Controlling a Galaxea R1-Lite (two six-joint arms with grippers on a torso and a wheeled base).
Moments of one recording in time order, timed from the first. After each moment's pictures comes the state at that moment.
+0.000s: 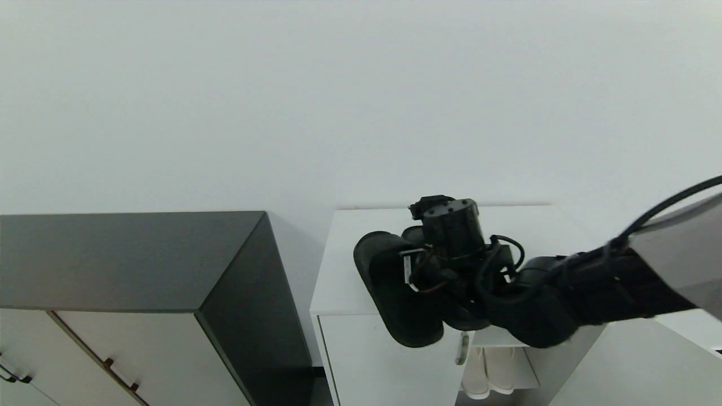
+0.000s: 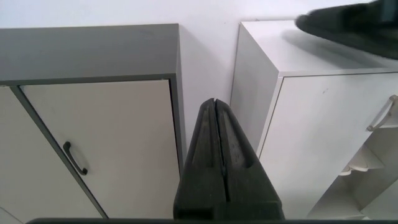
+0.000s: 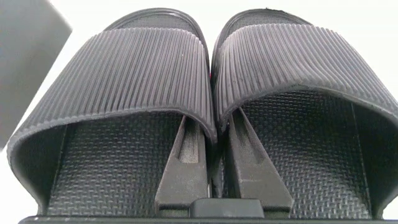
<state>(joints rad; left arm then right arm) 0.00 0.00 0.00 0.00 -0.02 0.01 0.79 2.02 -1.18 -0.45 -0.39 0.25</state>
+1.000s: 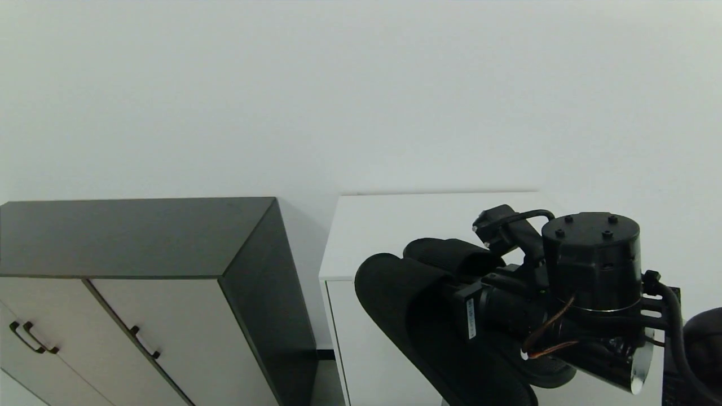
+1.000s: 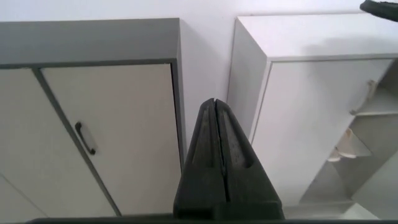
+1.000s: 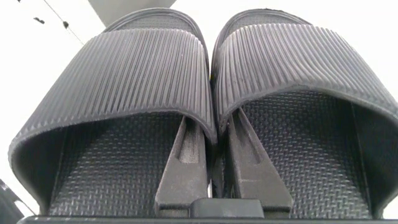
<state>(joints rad) 0.00 0.00 0.00 0.00 -0.02 0.01 0.86 1.64 -0.76 -0.57 -0.19 0.18</state>
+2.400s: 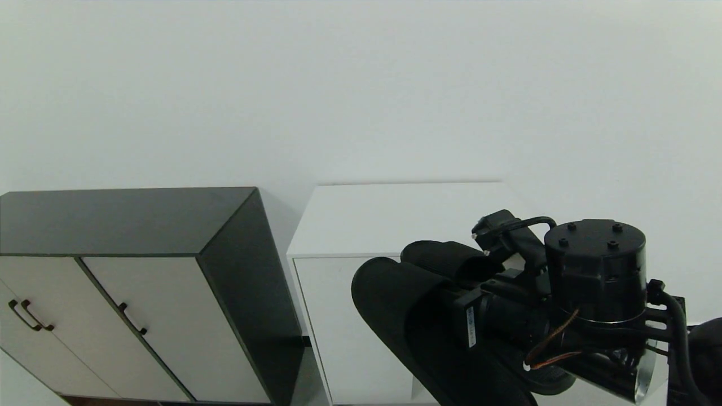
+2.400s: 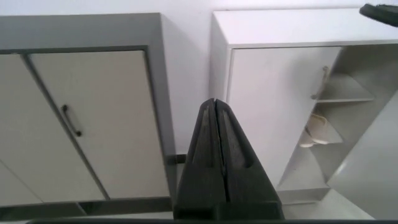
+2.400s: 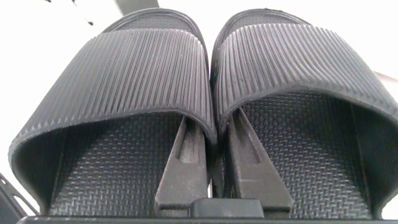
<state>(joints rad) 0.00 0.00 0.00 0.00 -0.02 0.01 0.87 1.64 -0.73 -0.60 -0.19 0.17</state>
